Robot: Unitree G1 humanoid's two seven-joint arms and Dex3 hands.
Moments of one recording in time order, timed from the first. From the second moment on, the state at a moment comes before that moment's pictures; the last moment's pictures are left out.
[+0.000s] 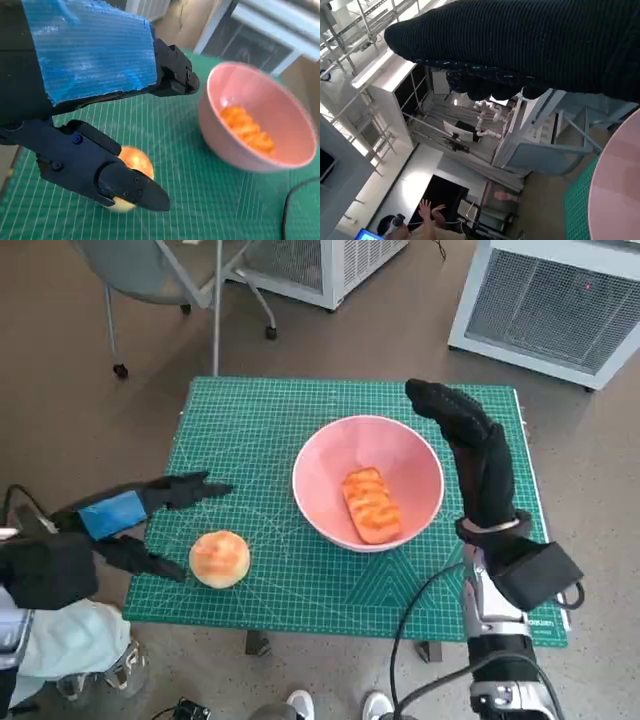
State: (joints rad) left arm -0.27 0.86 0.03 -0.02 0.03 -0.08 -0.81; right arm -0.58 -0.09 -0.07 0.53 0.15 -0.73 0.29
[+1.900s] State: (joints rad) left arm -0.48 0.72 0.06 0.01 0.22 -0.36 -0.39; right arm -0.57 -0.10 -0.07 0.47 0.16 -0.69 0.32
